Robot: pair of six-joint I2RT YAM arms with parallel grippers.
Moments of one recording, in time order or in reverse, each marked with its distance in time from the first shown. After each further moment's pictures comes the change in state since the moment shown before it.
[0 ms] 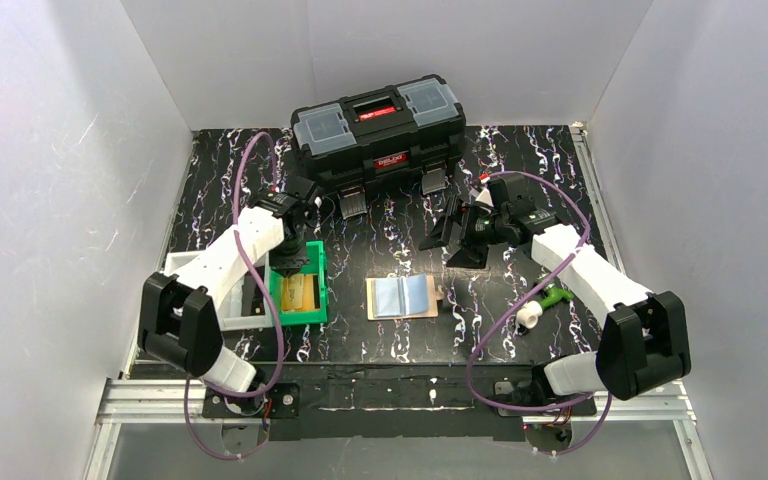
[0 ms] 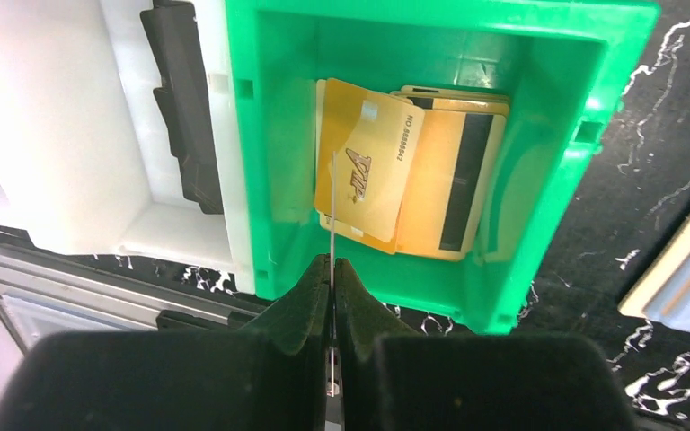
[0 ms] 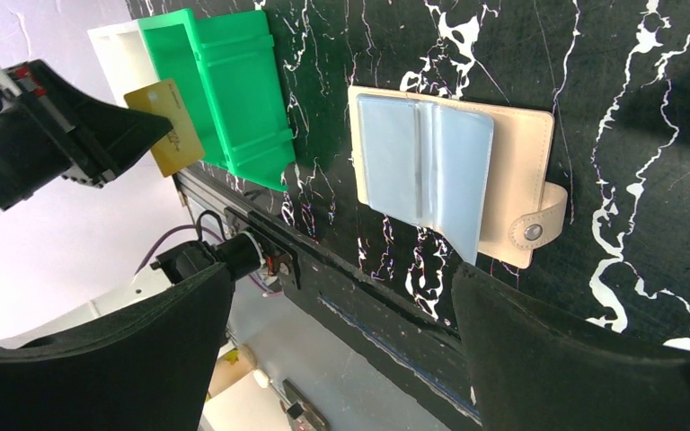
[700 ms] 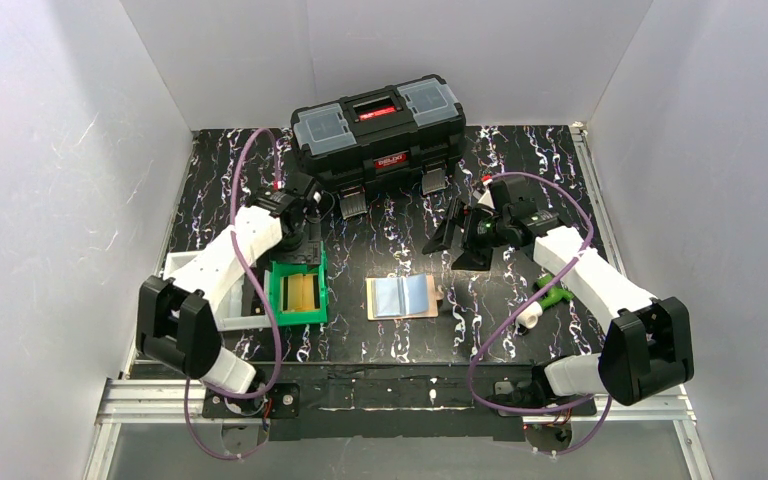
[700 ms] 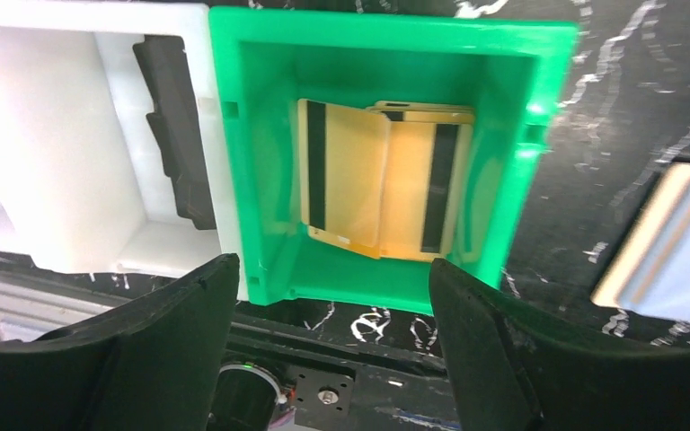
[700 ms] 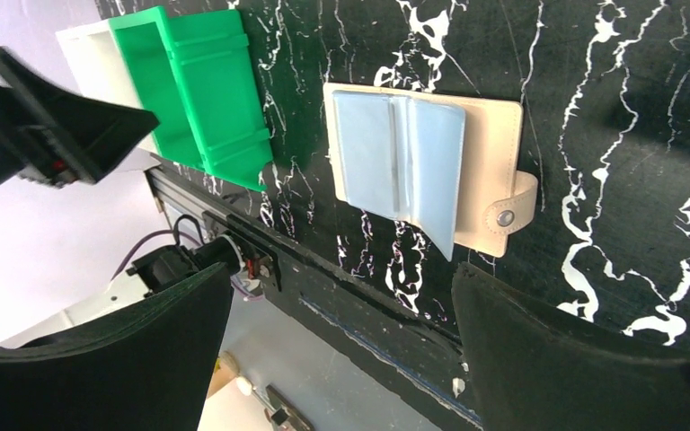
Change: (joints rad) left arm 0.000 0.019 0.008 0.032 -0.001 0.042; right arm 0.005 -0.029 -0.001 -0.044 0.041 -0.032
